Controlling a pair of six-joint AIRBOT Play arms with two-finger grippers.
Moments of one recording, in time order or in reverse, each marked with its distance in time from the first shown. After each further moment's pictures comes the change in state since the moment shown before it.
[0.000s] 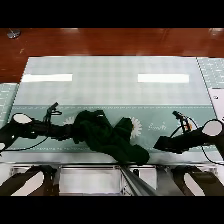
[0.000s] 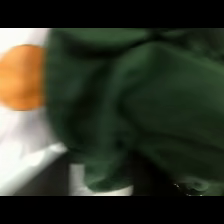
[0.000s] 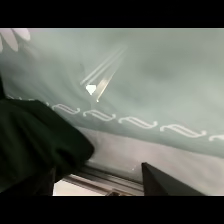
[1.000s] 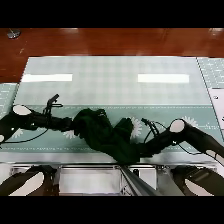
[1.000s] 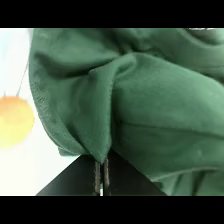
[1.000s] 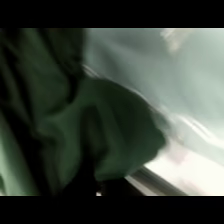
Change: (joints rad) left arm -0.024 -0.026 0.122 -0.037 -0.022 0.021; right arm 0.398 -0.348 0.024 0.375 -0.192 -0.158
